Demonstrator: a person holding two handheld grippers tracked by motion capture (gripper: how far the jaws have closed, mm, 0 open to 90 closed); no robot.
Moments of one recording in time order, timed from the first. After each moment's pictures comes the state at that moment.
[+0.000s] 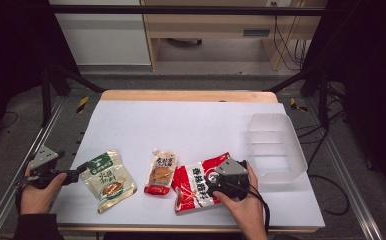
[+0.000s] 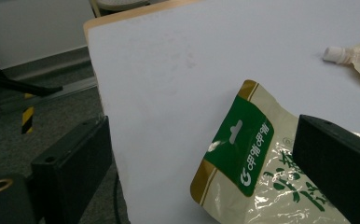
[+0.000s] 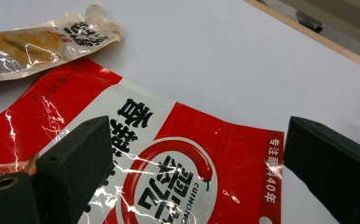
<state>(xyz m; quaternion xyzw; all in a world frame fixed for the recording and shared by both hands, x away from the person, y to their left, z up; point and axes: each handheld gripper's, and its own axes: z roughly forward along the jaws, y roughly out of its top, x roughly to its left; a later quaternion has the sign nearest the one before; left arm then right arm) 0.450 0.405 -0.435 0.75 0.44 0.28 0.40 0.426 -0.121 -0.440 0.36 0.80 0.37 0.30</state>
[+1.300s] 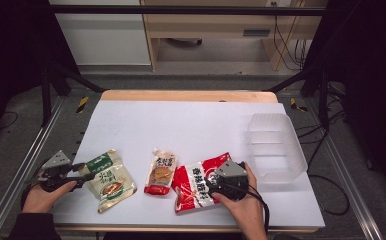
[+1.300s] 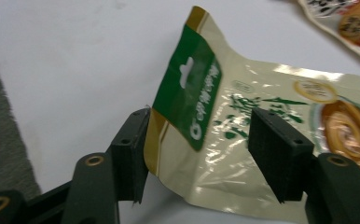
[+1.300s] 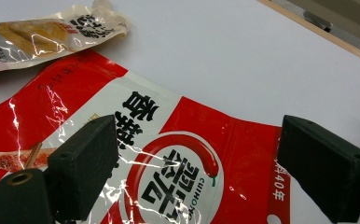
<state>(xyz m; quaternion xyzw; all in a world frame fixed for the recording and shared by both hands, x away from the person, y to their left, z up) 0.453 0.396 -0.458 0.82 0.40 0.16 0.39 0.425 -0.122 -0.446 0.35 0.81 0.37 0.29</state>
